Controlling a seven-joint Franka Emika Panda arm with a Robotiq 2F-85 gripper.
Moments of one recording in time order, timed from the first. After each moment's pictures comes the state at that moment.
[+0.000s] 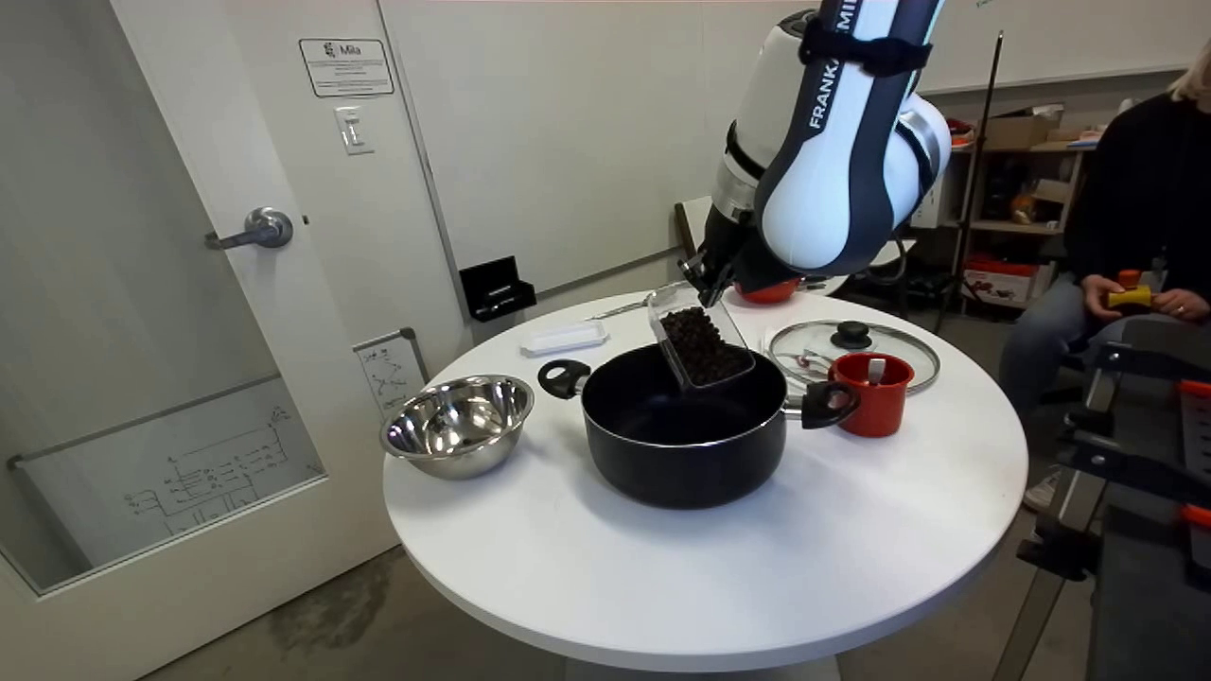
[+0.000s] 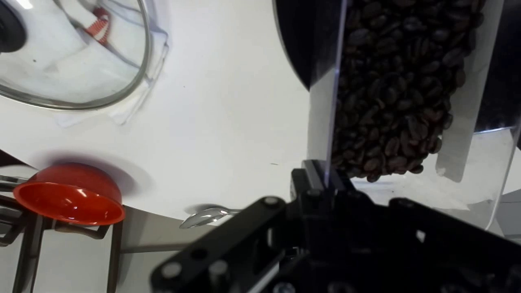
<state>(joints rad) 0.79 0.63 -0.61 -2.39 0.32 3.40 0.42</state>
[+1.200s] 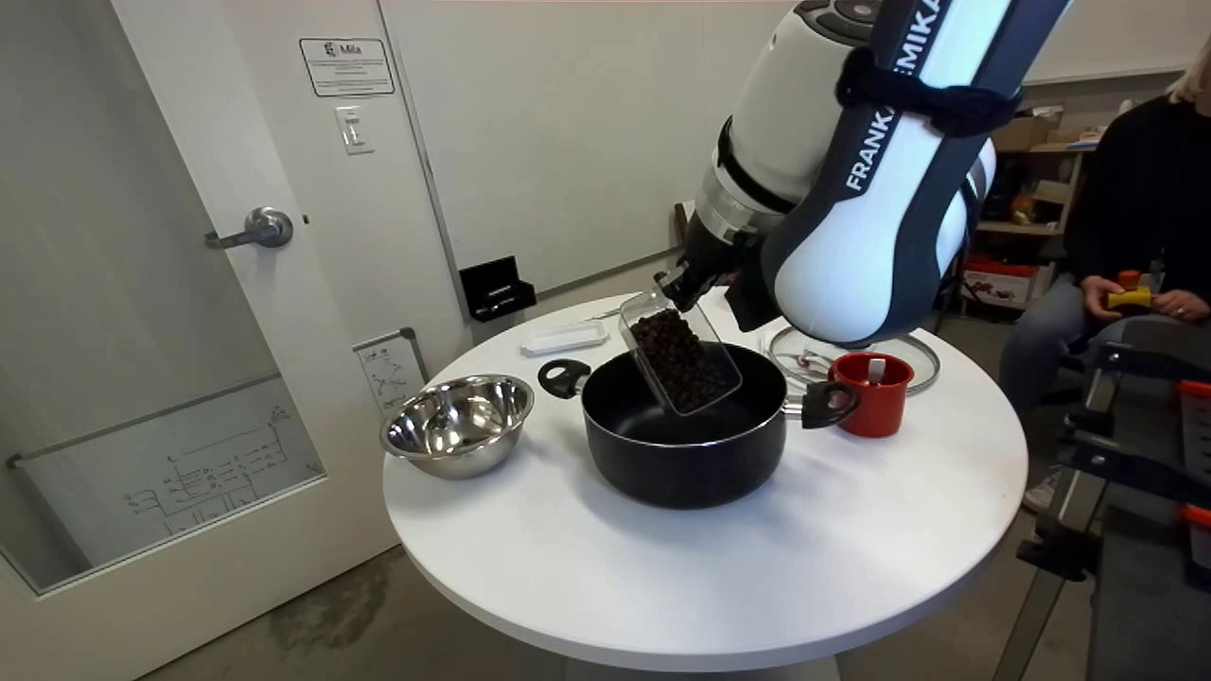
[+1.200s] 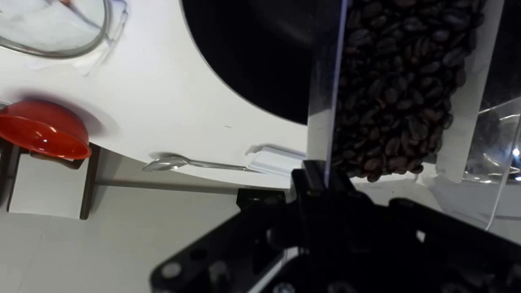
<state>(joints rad) 1.26 0.75 -0.82 -2.45 0.56 3.45 0.38</state>
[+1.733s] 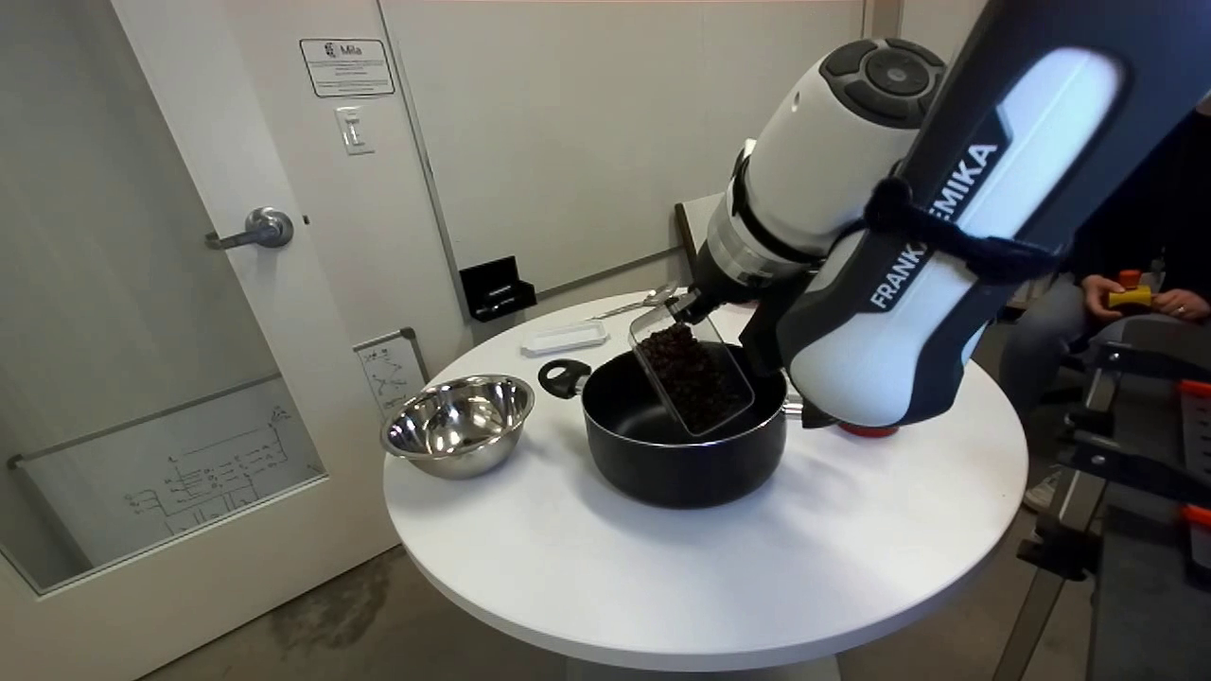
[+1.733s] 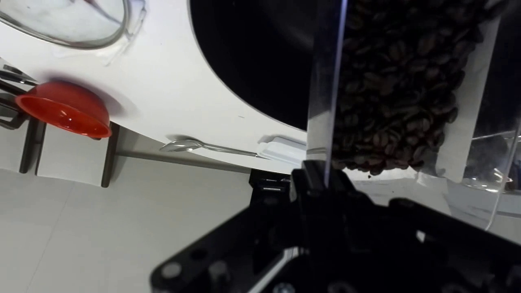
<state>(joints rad) 1.42 0.93 -0.85 -2.45 0.77 3.45 0.37</state>
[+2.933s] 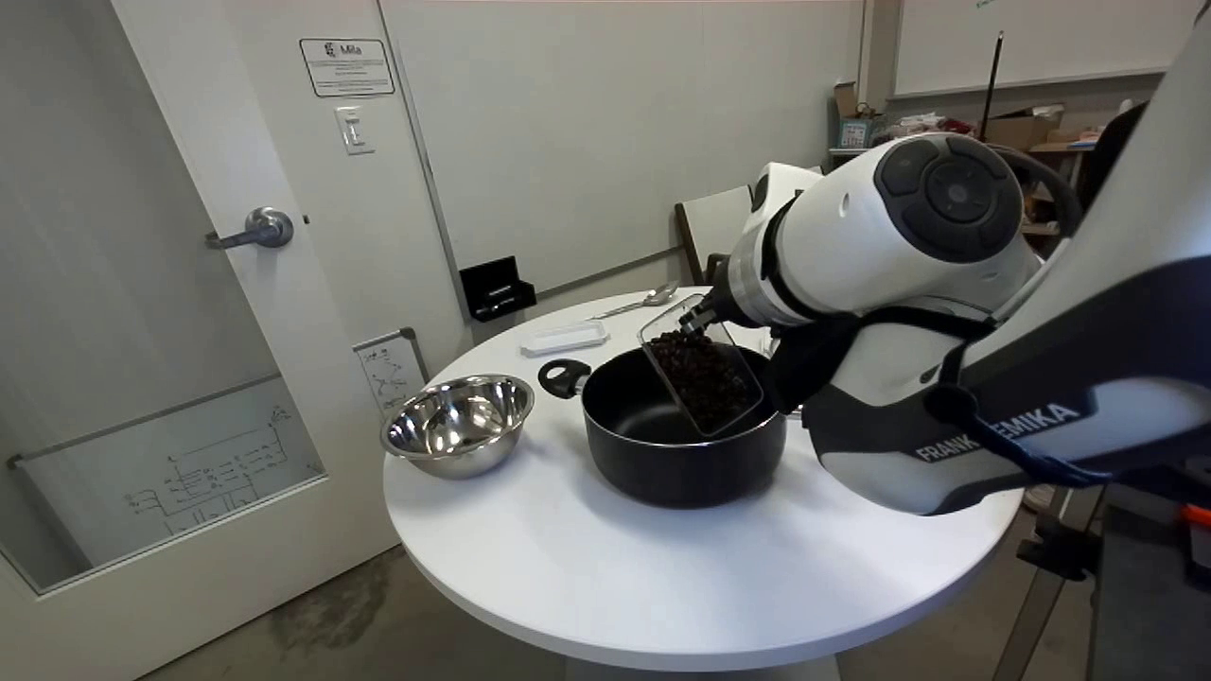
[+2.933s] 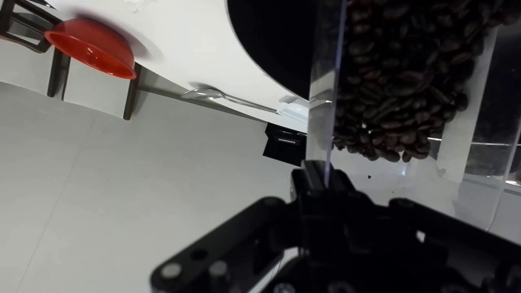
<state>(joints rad) 1.62 1.22 -0.88 -2.44 0.99 3.45 0.37</state>
